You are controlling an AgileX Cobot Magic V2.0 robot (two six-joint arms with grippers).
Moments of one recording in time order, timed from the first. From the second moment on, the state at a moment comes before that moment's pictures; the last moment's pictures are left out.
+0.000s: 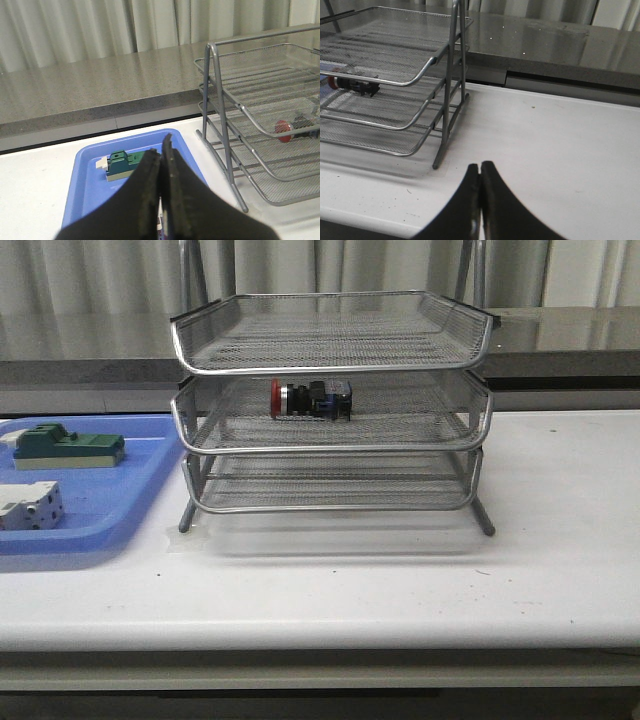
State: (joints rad) left arm -0.09 0.36 -0.38 -0.40 0.18 0.50; right arm 0.10 0.07 -0.20 0.03 0.32 -0.12
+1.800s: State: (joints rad) left arm -0.09 0.36 -0.38 -0.40 0.18 0.50; right arm 0.10 0.01 0.03 0.03 0.09 -0.04
